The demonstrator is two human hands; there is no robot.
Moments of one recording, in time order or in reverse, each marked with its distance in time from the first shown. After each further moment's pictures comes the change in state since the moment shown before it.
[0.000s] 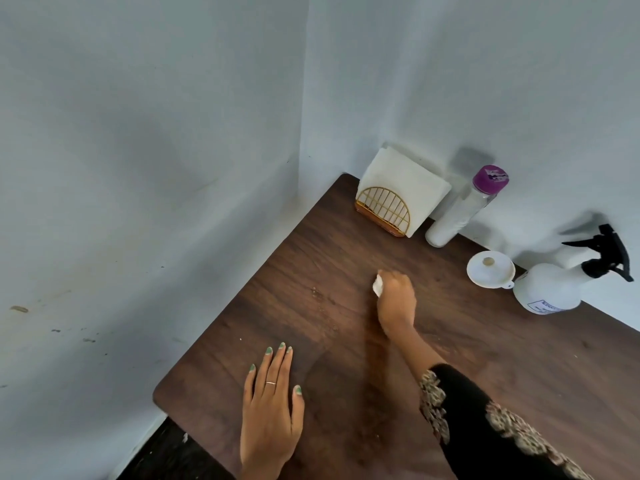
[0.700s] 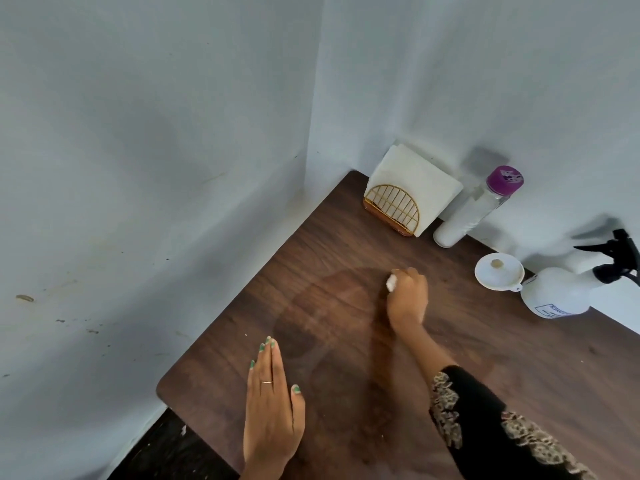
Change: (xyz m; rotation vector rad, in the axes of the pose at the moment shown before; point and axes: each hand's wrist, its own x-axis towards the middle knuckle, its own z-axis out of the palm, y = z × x) left_hand -0.001 0.000 0.005 -0.127 0.107 -0.082; right_hand 0.010 0.005 0.008 -0.008 0.088 0.116
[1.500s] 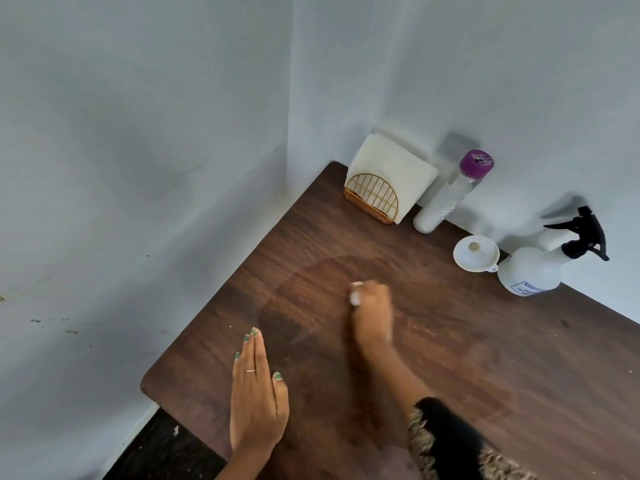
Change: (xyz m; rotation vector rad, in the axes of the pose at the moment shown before) left_hand -0.001 -0.001 -0.002 -0.038 0.035 0.003; right_hand -0.061 0.006 0.021 0.058 -0.048 -0.221
